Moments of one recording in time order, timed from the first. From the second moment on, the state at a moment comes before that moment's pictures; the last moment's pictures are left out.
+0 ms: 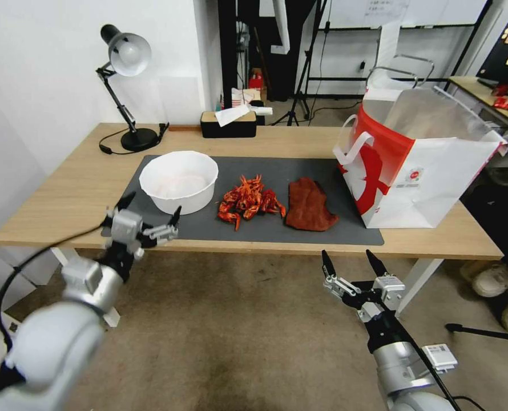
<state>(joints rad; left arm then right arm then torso) 1.28 -0.73 -0.57 -2.11 -0.43 0.24 0.08 -1.81 1.55 0.55 2.31 0.19 0.02 -0.16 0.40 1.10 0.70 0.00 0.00</state>
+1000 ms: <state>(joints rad) 0.27 -0.42 0.28 -1.72 -0.20 0.18 0.74 -1.78 1.54 0.52 2.27 0.16 0.00 -0.14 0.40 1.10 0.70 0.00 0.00</state>
